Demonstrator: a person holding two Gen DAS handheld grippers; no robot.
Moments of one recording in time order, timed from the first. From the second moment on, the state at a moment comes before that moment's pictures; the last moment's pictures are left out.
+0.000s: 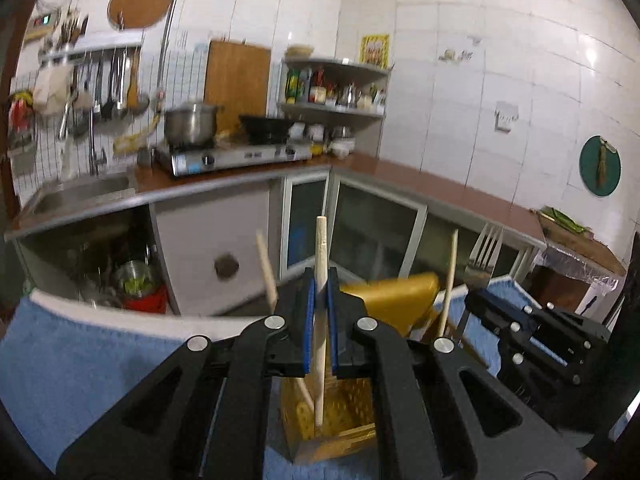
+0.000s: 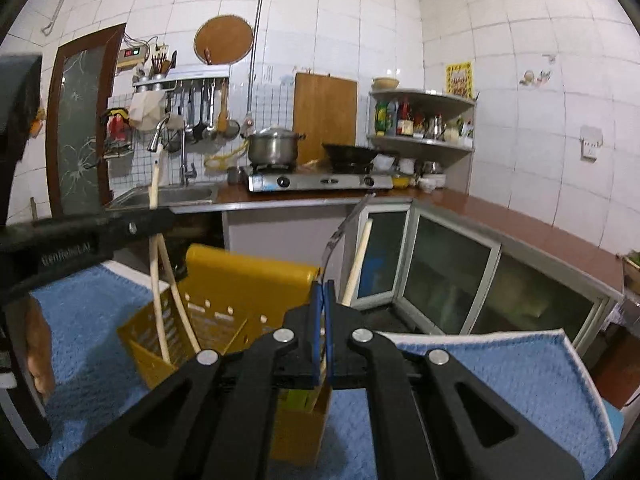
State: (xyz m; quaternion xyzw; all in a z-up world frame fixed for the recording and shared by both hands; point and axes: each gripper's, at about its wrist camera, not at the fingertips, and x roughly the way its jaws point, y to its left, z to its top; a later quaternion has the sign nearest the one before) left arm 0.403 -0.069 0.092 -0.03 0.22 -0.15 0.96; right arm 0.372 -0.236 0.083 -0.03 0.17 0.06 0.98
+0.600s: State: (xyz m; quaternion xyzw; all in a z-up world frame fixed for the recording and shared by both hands) left arm 0.349 -0.028 0.093 -0.07 0.26 -0.11 0.96; right arm 0.338 -0.251 0.083 0.01 0.25 0.07 0.97
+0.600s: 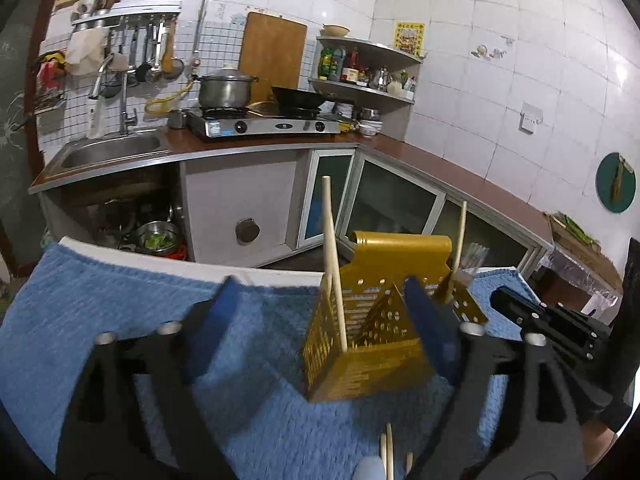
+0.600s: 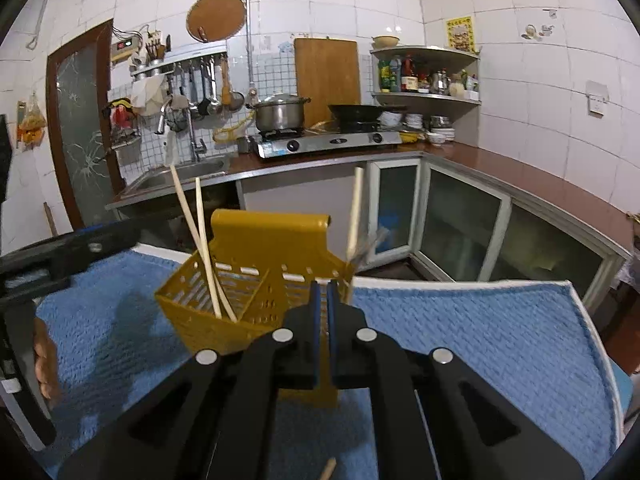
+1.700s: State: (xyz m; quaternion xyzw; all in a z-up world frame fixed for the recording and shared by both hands) left arm 0.257 -0.012 -0.039 -0.03 0.39 -0.06 0.92; right arm 0.258 -0.240 -0.028 0.02 0.36 0.01 0.93
